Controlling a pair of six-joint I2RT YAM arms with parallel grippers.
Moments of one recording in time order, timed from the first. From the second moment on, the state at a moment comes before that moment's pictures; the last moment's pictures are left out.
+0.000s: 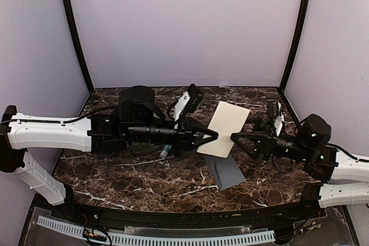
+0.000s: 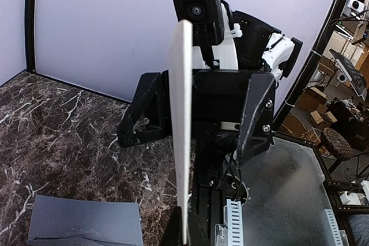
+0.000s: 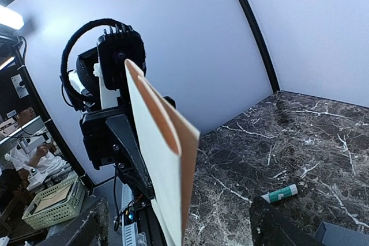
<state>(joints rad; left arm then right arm) -1.17 1.46 1.11 0.16 0.33 -0.23 0.97 0.73 0.44 0.42 -0.29 0.44</state>
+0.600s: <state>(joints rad) -1.17 1.45 1.11 0.24 0.37 -0.28 0.97 0.77 0.42 0.57 -0.45 0.45</state>
